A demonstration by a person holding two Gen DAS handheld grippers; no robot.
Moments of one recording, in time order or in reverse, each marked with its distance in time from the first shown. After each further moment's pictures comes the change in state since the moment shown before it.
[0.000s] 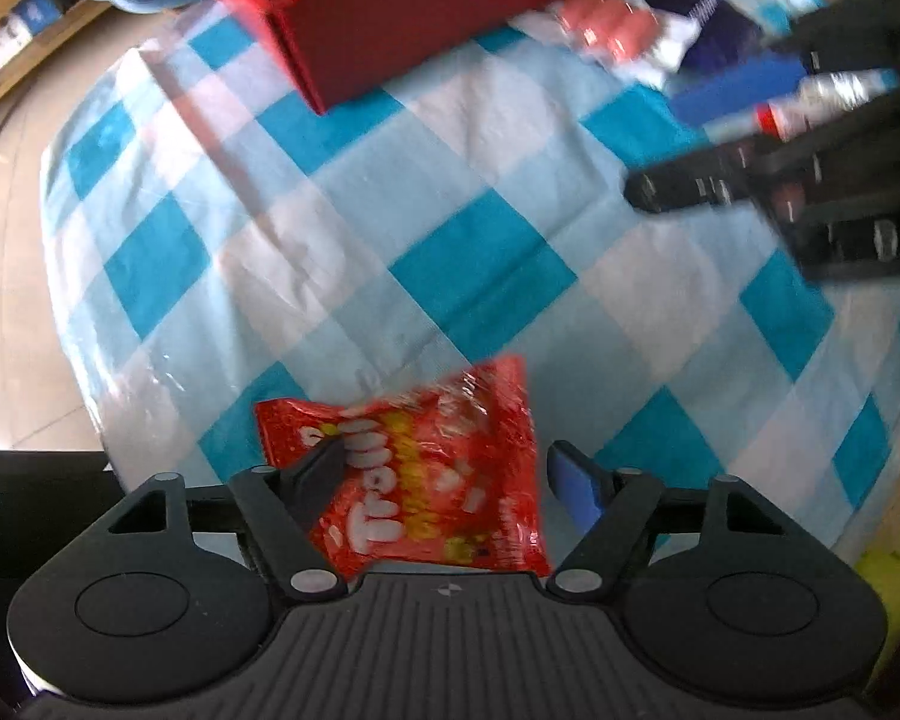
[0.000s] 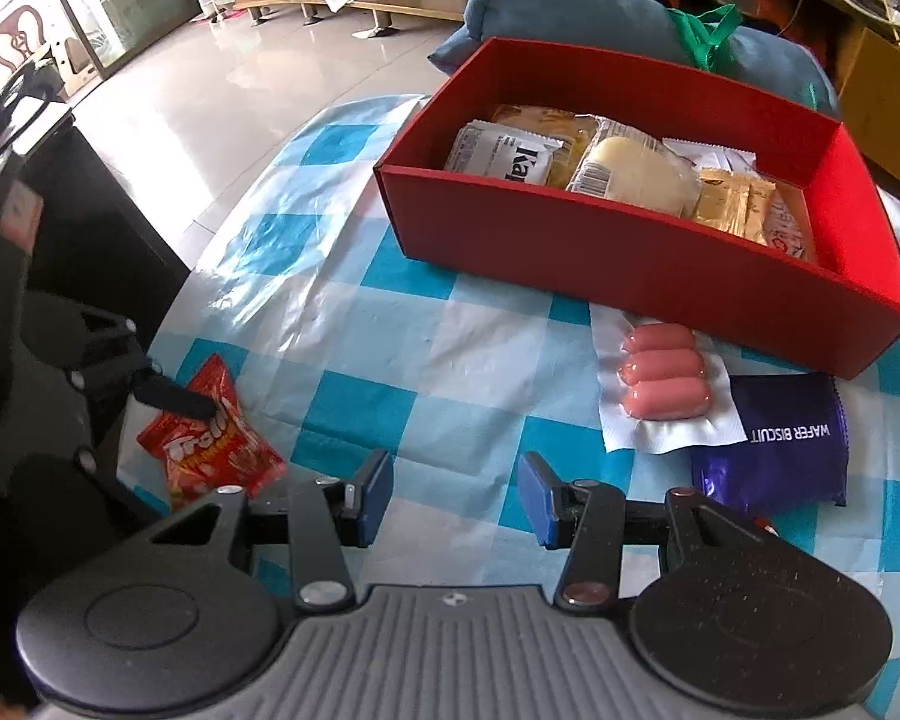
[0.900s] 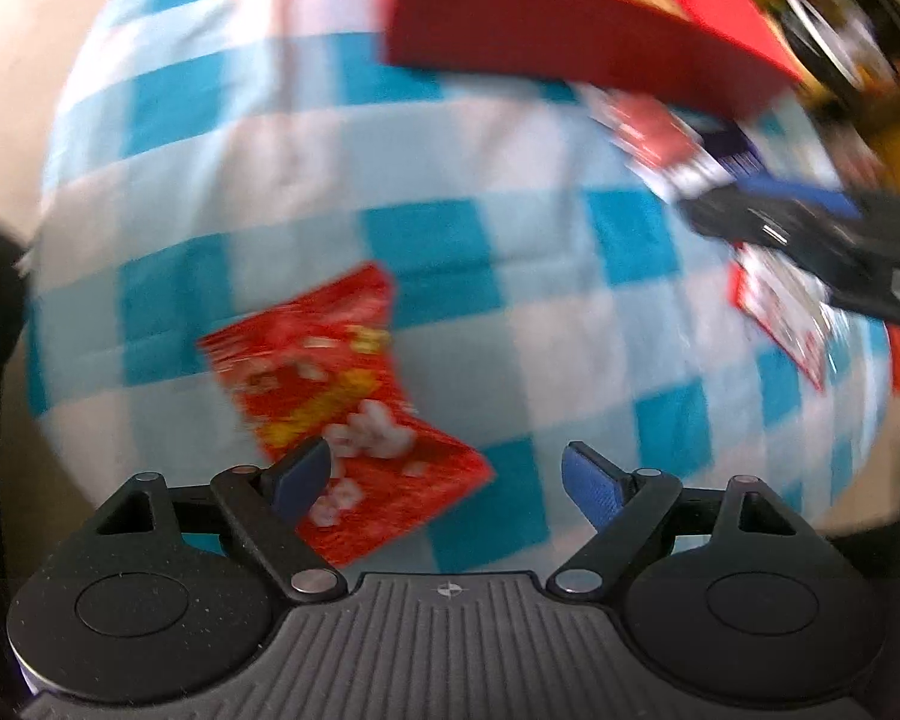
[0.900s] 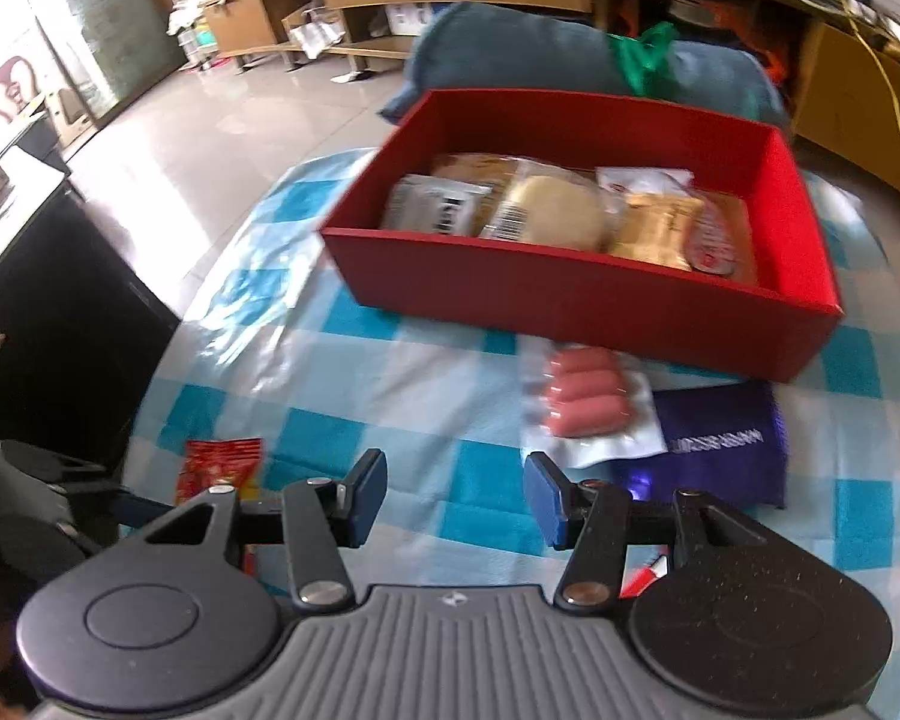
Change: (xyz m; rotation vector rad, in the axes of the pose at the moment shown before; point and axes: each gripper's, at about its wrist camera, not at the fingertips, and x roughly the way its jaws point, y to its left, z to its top) left arm -0.004 -0.005 -0.026 -0.537 -0.031 -0.182; right arm -0.028 -0.044 -0.002 0.073 -0.072 0.011
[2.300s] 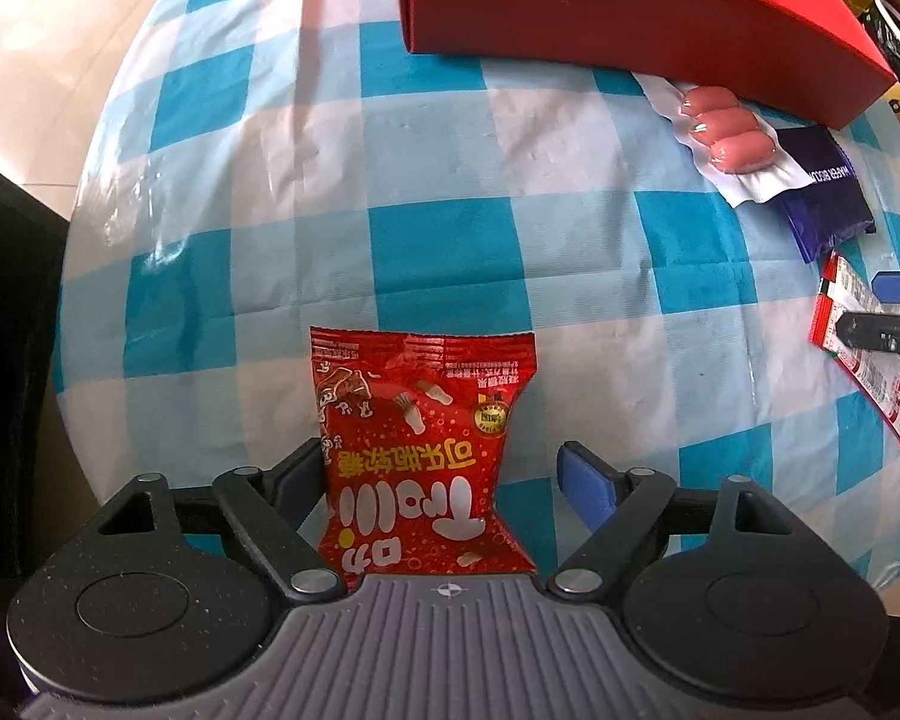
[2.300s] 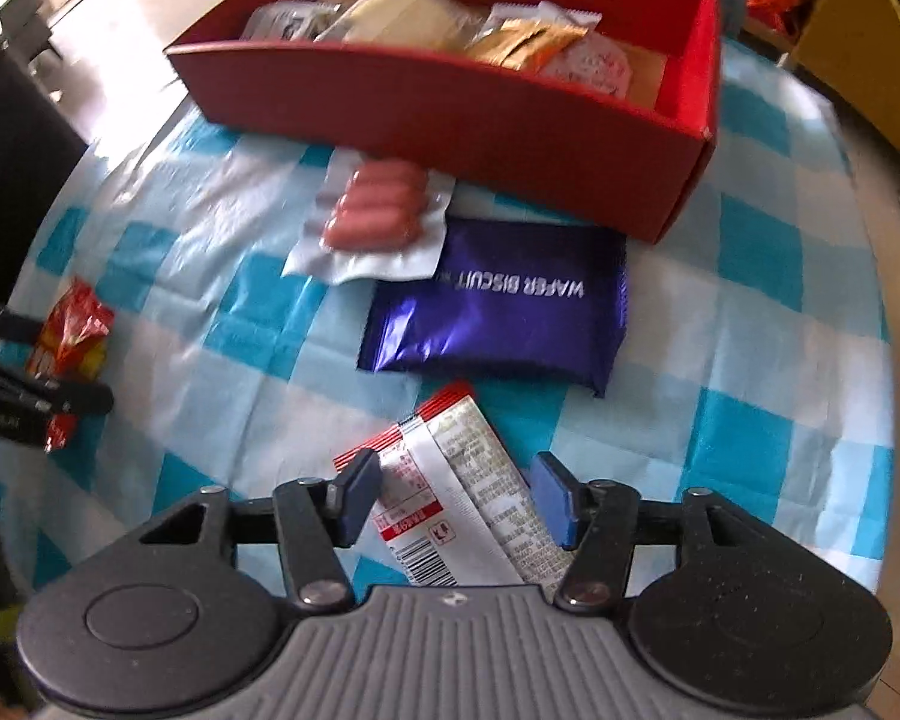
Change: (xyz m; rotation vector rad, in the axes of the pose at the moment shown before) left arm 0.023 -0.032 0.005 -0.032 -0.016 0.204; right arm 0.024 -0.097 -0.030 -0.154 0.263 -0.041
